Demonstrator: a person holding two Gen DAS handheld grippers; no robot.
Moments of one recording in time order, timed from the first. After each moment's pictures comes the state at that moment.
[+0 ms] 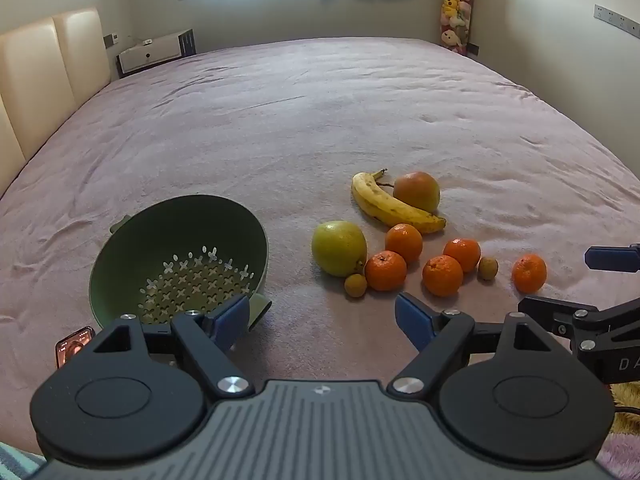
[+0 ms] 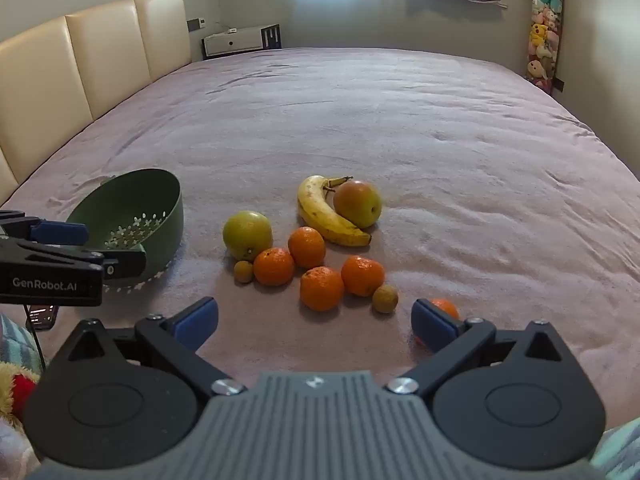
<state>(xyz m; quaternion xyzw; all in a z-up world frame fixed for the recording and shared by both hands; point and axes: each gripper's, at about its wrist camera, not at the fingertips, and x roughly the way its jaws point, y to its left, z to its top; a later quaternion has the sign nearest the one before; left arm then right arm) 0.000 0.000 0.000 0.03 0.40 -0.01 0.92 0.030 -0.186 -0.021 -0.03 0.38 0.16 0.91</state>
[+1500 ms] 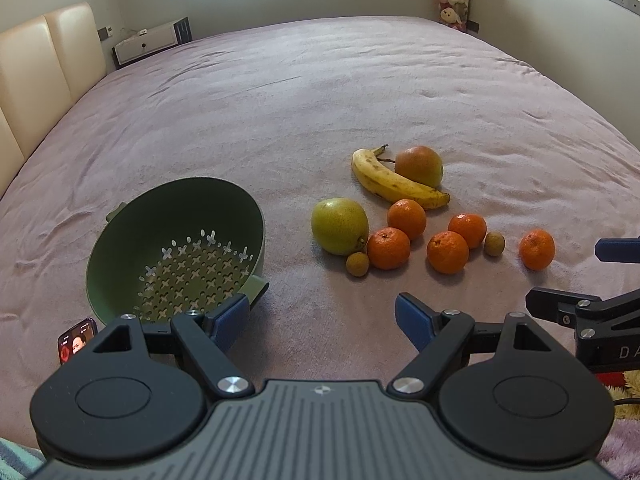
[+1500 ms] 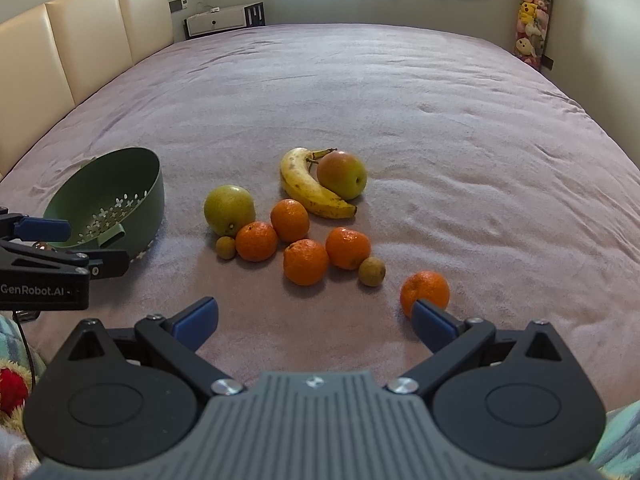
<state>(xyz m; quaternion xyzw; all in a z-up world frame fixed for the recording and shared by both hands) 0.004 -0.004 -0.011 0.05 0.43 -0.01 0.90 0.034 -0.187 -0.029 -0.03 0.41 0.14 0.90</state>
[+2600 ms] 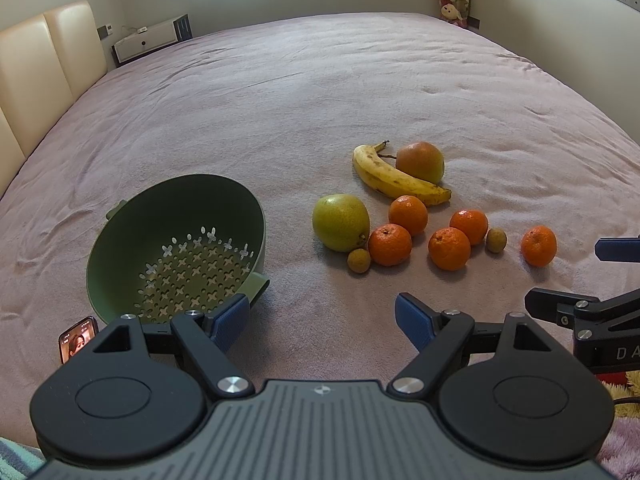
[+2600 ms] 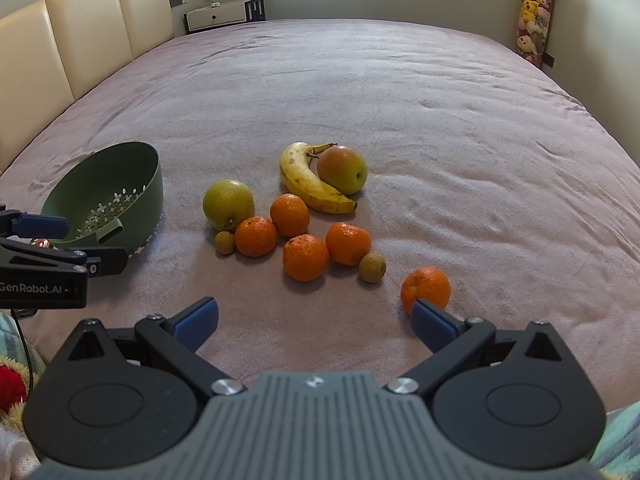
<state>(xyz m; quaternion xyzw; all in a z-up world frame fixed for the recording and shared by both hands) 0.002 -0.001 -0.013 0.05 0.43 -0.01 0.90 0.035 -0.186 -0.032 -0.03 0.42 0.14 0.90</state>
